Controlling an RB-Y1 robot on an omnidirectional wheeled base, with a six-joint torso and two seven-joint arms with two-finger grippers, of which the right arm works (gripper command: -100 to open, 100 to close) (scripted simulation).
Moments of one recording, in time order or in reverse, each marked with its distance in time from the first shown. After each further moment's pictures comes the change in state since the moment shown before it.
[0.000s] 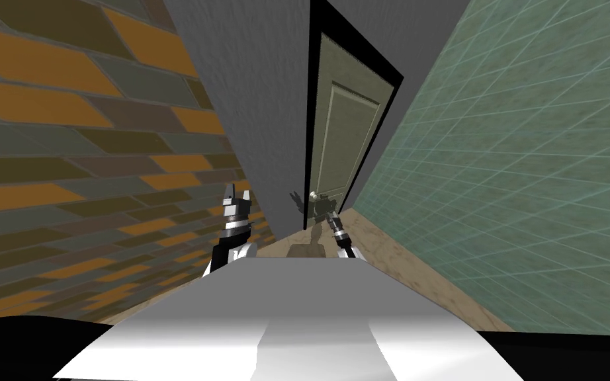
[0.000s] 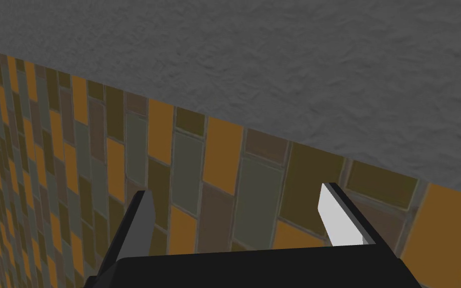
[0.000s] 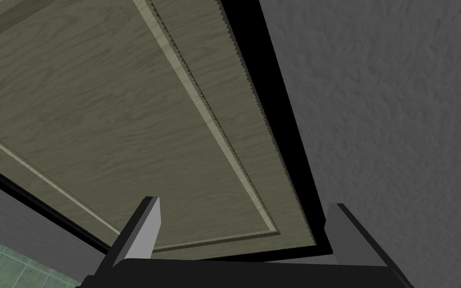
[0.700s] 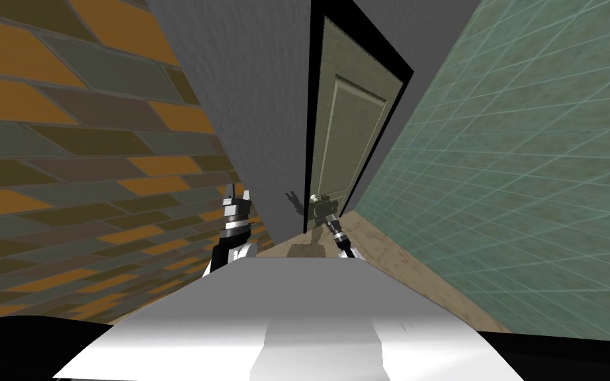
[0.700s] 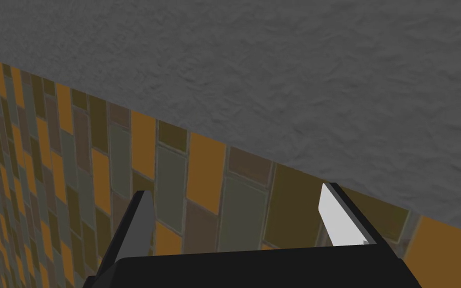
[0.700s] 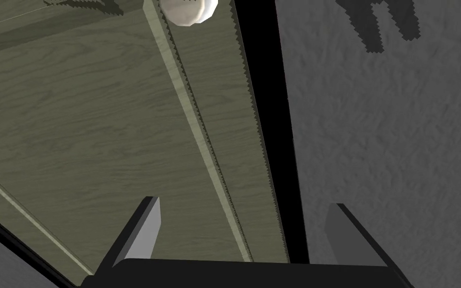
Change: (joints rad) arm -0.076 -0.024 -0.011 0.209 0.056 -0.068 0.118
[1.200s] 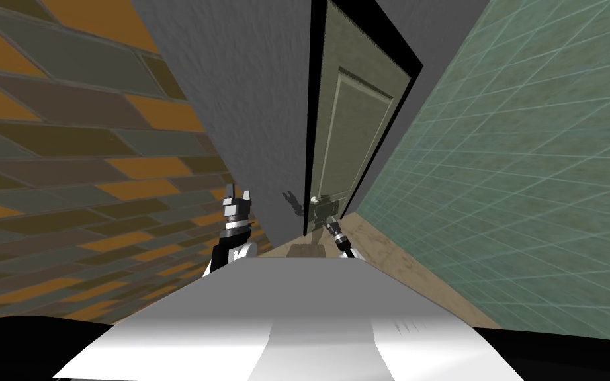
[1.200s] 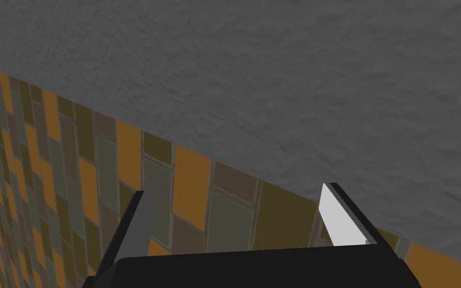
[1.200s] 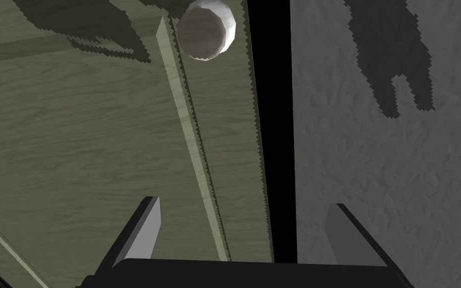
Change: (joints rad) arm -0.042 -0.018 -0.005 0.120 0.038 -0.037 0.074
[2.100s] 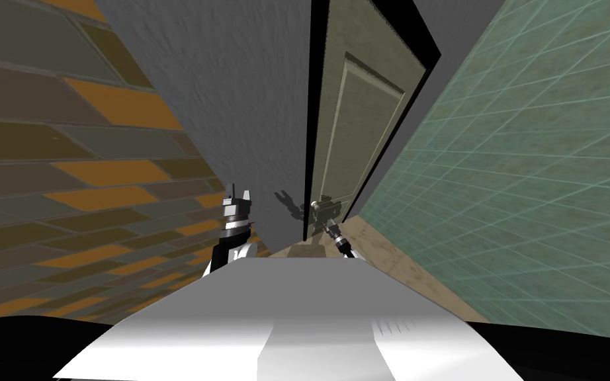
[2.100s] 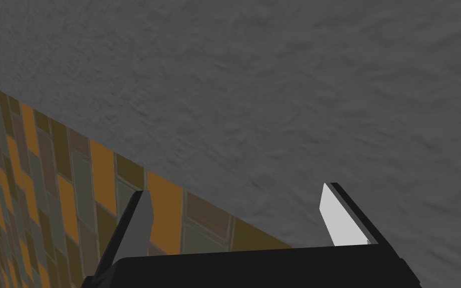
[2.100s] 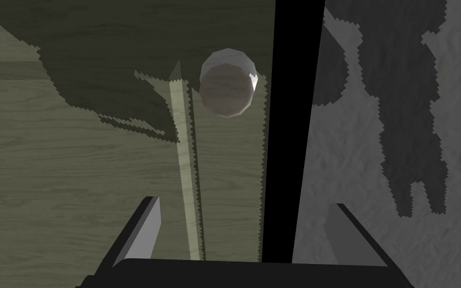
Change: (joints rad) arm -0.070 -0.021 -0.009 0.201 0.059 -0.065 0.120
